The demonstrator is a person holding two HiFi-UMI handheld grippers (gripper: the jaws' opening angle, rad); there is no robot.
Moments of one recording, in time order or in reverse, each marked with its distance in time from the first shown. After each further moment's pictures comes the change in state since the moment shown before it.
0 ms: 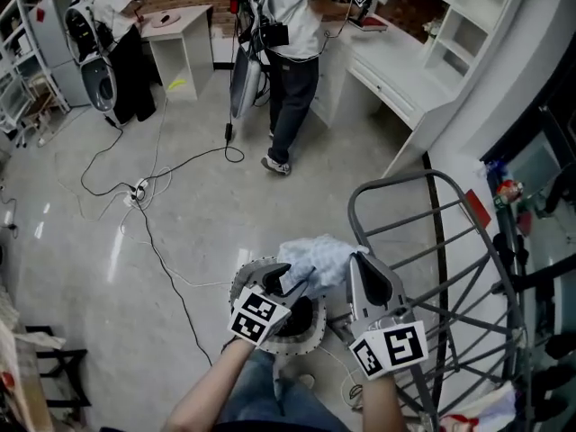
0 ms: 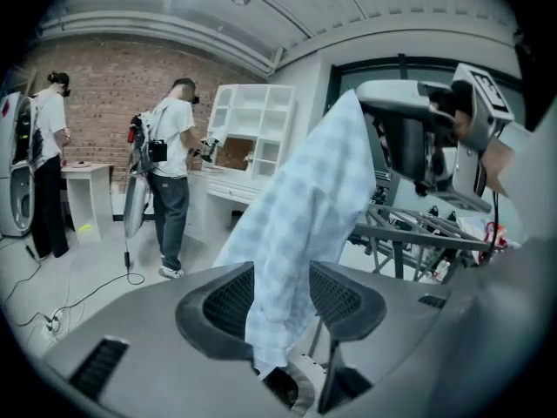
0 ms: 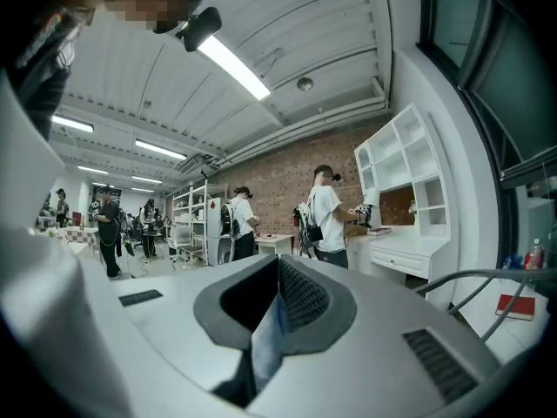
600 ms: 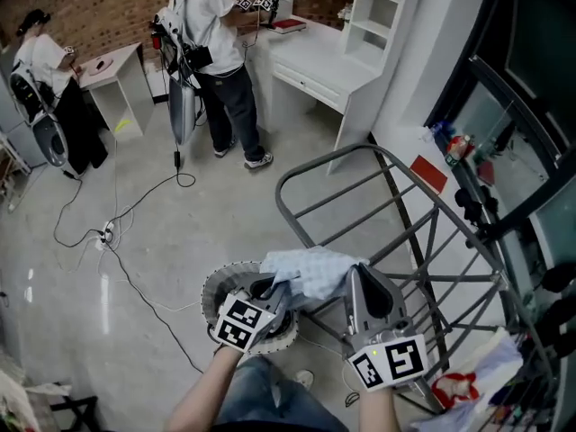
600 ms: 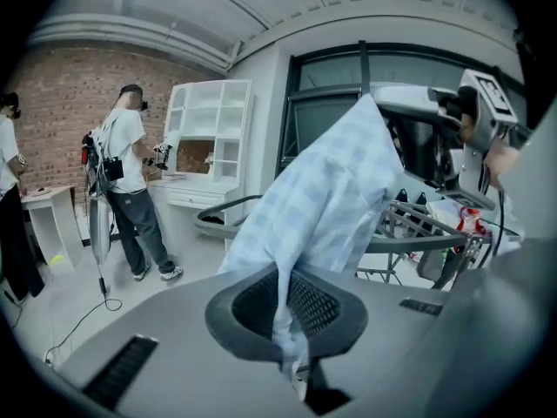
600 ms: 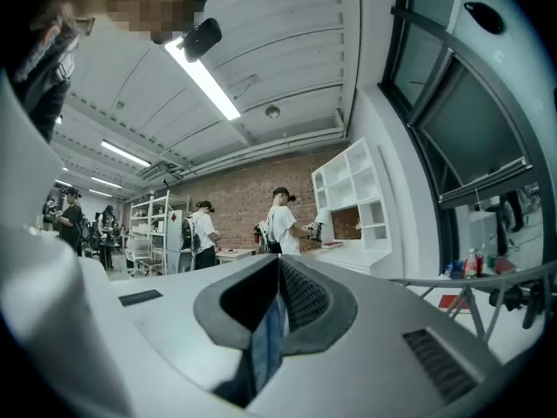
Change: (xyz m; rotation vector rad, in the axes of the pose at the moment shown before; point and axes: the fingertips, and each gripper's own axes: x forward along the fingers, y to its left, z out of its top) left arm 0.012 -0.122 0.024 0.168 0.015 -0.144; right arm -0.165 -0.052 0.023 0.036 -0.112 -0.265
